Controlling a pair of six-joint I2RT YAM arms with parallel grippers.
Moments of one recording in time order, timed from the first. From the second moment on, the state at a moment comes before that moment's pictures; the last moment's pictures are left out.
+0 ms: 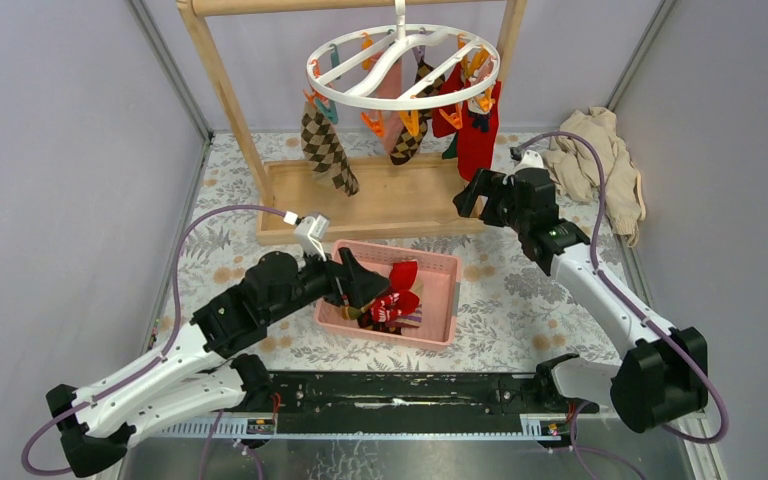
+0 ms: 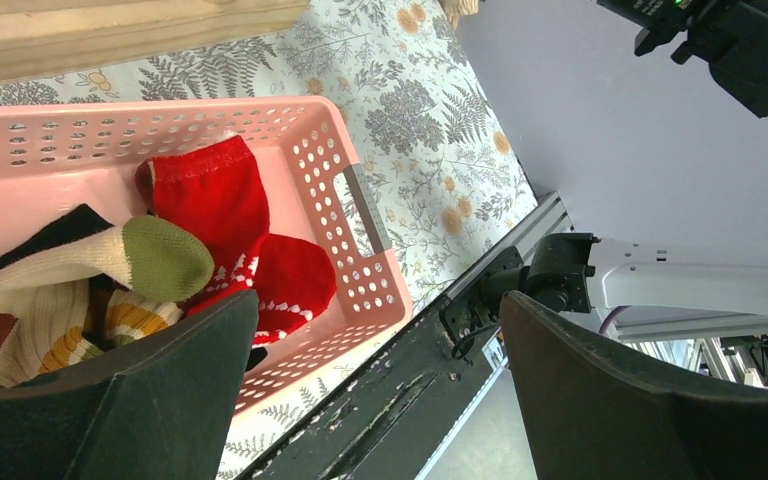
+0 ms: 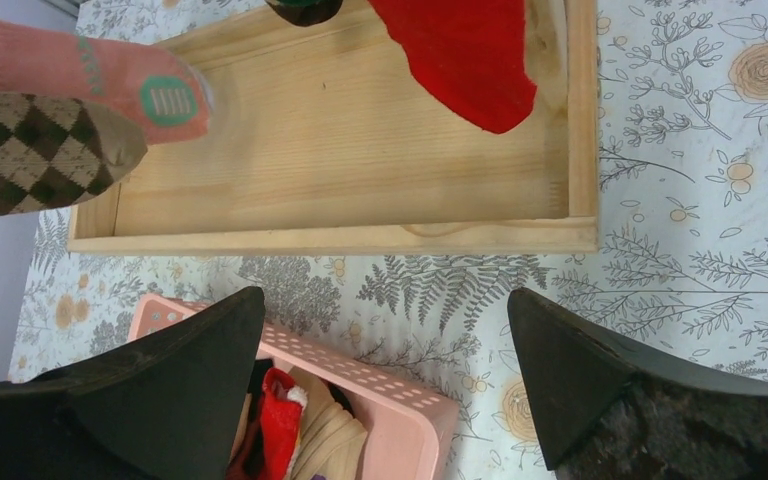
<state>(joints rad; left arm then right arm) -0.93 0.72 0.73 -0.28 -0.02 -0.73 0.34 1.21 0.92 -0.17 -0.04 0.50</state>
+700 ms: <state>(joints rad) -0.93 0.68 0.72 -0.29 -0.05 -0.73 0.25 1.37 1.03 -0.01 -0.04 0.52</state>
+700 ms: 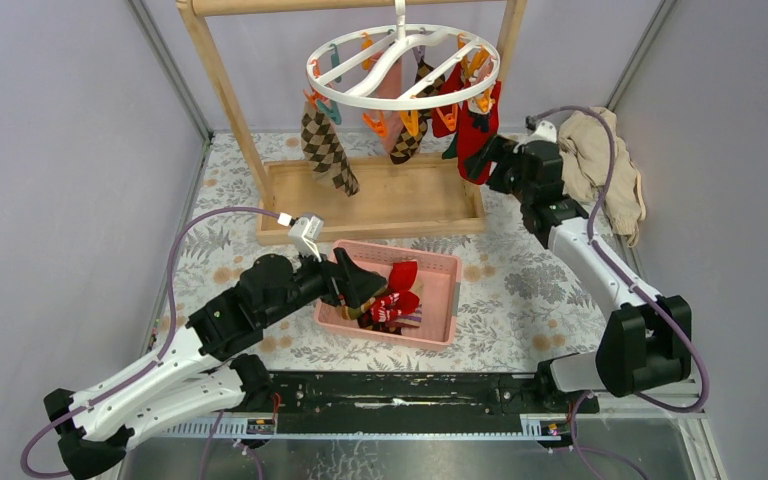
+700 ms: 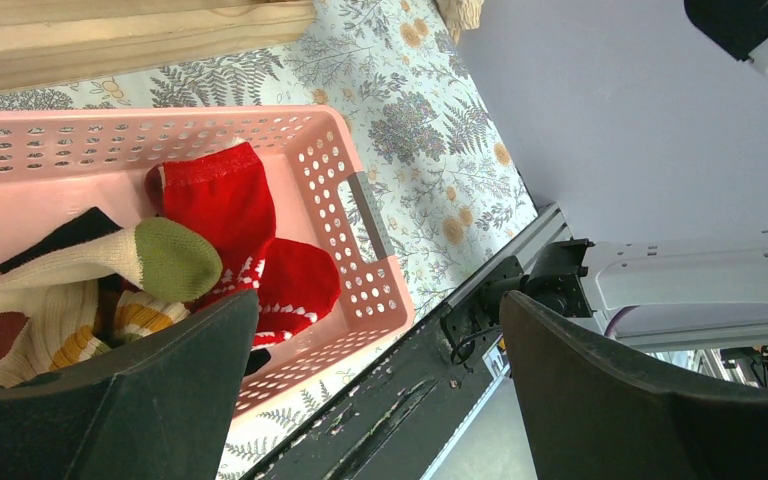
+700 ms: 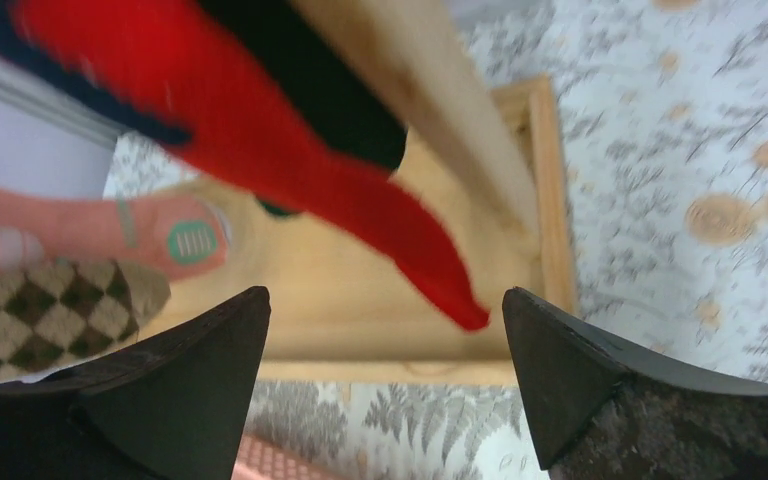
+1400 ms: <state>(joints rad) -0.93 0.70 0.72 -0.29 -0.05 -0.73 0.11 1.52 1.14 0.33 -0.37 0.59</state>
